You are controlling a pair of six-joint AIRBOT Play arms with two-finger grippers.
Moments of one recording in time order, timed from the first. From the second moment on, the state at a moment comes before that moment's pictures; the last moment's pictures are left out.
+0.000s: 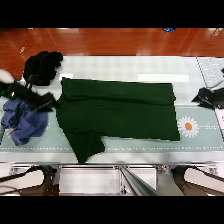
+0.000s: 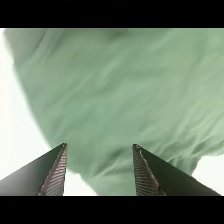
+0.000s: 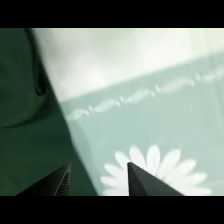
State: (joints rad) left arm 0.27 -1.36 0.98 1.10 -1.35 -1.37; right arm -0.50 -1.31 1.07 -1.25 1.24 1.43
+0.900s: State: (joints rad) left arm 0.35 -1.06 0.29 0.71 -1.16 -1.19; right arm -0.59 -0.93 0.61 -1.01 1.17 1.33
